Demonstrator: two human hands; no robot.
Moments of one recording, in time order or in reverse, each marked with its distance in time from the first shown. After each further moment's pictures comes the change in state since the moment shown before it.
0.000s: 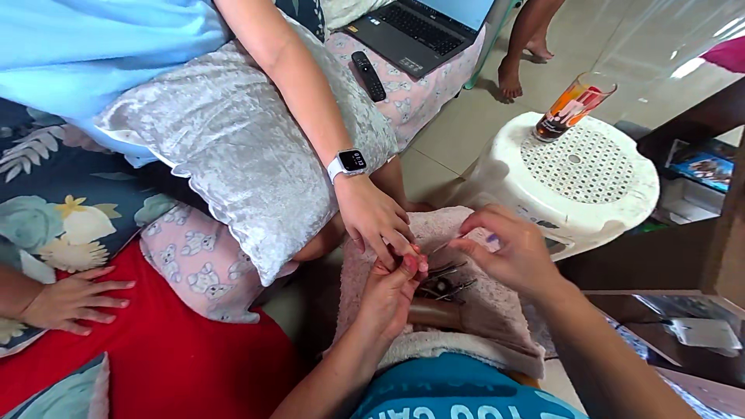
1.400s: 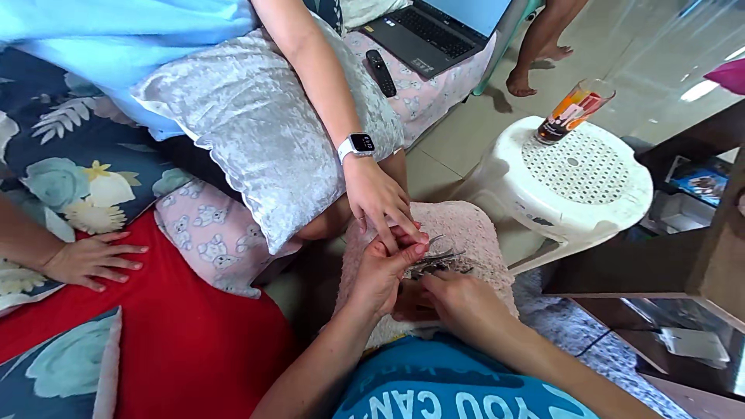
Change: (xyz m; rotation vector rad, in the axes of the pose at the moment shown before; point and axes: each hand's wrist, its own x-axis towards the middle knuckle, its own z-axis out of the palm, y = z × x) left_hand -0.012 0.007 -0.001 0.292 -0.083 0.110; right_hand -0.067 -0.064 0.039 -0.259 -0.470 -0.044
